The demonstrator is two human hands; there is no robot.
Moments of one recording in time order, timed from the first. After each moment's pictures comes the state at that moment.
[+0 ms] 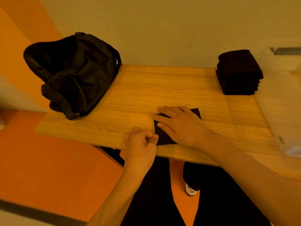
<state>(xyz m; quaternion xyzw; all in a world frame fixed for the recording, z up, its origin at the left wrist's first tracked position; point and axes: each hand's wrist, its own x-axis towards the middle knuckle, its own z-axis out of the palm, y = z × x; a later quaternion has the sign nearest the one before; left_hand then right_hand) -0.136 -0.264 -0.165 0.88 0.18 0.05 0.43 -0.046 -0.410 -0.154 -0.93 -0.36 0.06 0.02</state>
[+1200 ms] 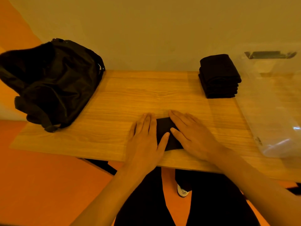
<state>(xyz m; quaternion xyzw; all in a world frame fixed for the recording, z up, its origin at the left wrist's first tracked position) -0.095 -0.293 -0.191 0.99 -0.05 0.05 0.09 -0.053 -0.480 -0.181 -0.96 -0.24 0.02 0.16</state>
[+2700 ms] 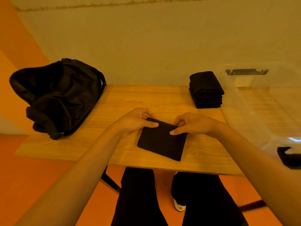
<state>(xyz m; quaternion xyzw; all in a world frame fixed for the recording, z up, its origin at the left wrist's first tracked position) -0.016 -0.267 -0.111 0.81 0.02 -0.23 0.54 -0.012 -0.495 -0.104 -0.88 -0.08 0.32 0.34</state>
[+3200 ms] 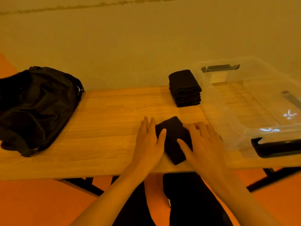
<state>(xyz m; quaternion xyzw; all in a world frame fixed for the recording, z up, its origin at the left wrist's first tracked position) -0.079 -0.366 -0.153 0.93 -0.02 -0.04 0.36 -0.120 -0.533 -0.154 -0.98 0.00 -0.19 0.11</state>
